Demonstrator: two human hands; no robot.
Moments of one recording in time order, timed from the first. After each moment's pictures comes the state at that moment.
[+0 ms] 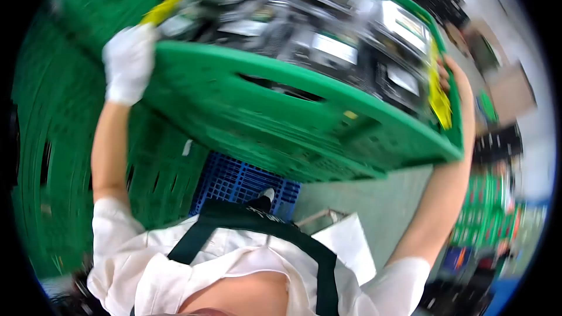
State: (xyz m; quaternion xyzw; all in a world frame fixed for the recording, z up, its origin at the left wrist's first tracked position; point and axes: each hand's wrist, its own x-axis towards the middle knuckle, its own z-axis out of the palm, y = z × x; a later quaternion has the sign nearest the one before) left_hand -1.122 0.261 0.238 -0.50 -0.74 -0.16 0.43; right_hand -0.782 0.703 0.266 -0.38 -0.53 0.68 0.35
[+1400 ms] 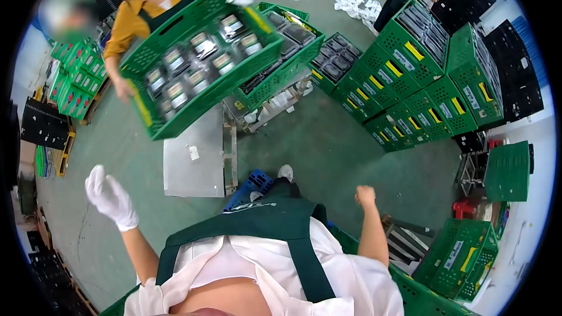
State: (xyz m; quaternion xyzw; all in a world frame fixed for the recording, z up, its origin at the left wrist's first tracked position) left_hand -0.513 0.394 0.112 -0.87 0.09 -0.48 -0.03; right_hand -0.716 -0.265 -0.201 -0.78 0.45 0.18 0.40
